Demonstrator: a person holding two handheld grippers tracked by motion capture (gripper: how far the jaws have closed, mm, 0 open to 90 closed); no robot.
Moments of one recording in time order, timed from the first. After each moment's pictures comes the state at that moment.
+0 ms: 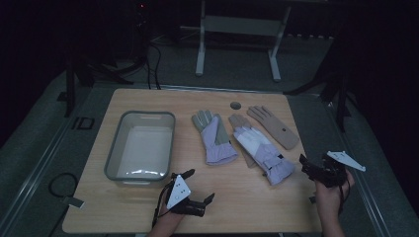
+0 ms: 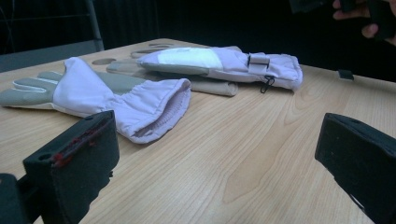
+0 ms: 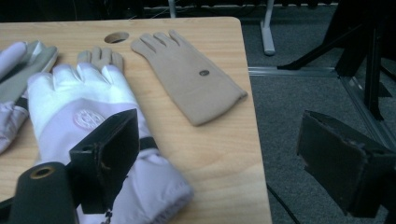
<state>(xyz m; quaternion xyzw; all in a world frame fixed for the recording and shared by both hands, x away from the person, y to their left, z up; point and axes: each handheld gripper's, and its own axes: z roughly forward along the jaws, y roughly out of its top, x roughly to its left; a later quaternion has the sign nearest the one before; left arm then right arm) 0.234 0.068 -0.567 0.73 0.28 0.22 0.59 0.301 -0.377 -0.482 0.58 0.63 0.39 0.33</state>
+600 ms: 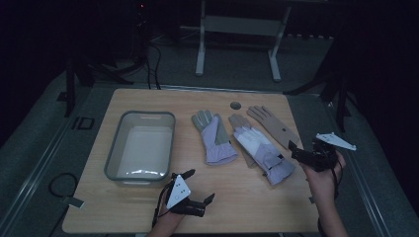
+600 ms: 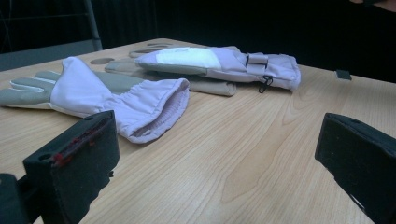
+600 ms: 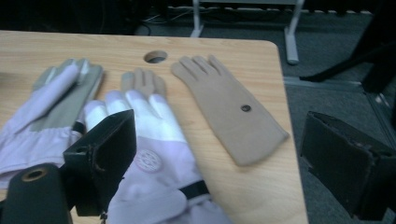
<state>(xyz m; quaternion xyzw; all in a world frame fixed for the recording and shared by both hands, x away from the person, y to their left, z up) 0.234 0.068 -0.567 0.73 0.28 0.22 0.59 0.324 -0.336 -0.438 0.55 0.67 0.40 0.31</state>
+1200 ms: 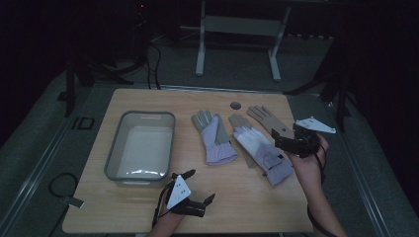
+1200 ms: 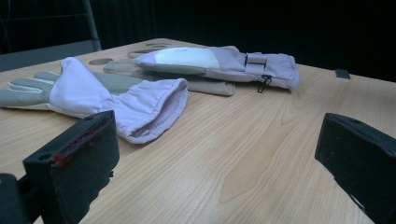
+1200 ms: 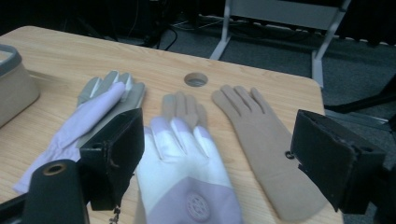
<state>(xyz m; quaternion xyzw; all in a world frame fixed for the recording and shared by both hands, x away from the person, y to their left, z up) 0.234 0.068 -0.567 0.73 0.27 0.22 0.59 0.348 -0.282 -0.411 0.49 0.71 0.41 0.31</state>
